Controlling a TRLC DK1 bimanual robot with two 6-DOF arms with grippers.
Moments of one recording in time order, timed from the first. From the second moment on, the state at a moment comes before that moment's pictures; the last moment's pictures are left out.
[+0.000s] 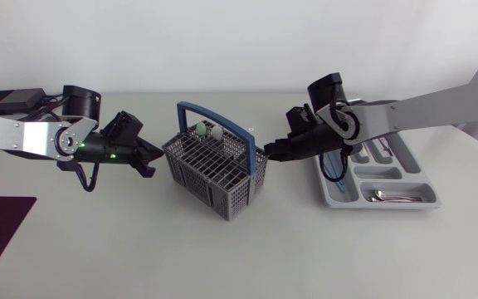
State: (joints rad) left arm -0.06 1.76 0.95 -0.02 0.51 0.58; right arm 0.32 1.89 1.15 -0.16 -0.39 0.09
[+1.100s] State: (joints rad) left arm -0.18 2.00 1.27 -0.07 0.50 0.46; right arm 0.55 1.67 1.00 -0.23 -0.43 0.10
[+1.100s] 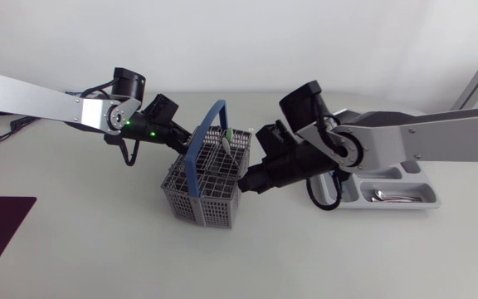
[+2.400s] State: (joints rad) left arm -0.23 1.43 0.78 -0.51 0.59 0.90; right arm 0.30 2.25 1.69 -0.26 -0.54 0.07
